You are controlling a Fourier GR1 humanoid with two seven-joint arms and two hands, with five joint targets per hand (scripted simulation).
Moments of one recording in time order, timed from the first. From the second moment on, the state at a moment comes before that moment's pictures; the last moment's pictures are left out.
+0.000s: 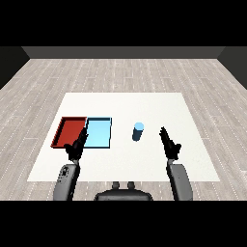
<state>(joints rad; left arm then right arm) 0.01 0.10 -0.03 -1.57 0.06 -0.02 0.01 0.00 -0.09 0.02 -1.57 0.00 0.00 -0.02</state>
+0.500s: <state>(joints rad) 0.00 0.08 -0.02 -1.64 0.03 0.00 -0.13 -0.01 -0.19 -0.14 -1.55 -0.21 0.23 -0.12</state>
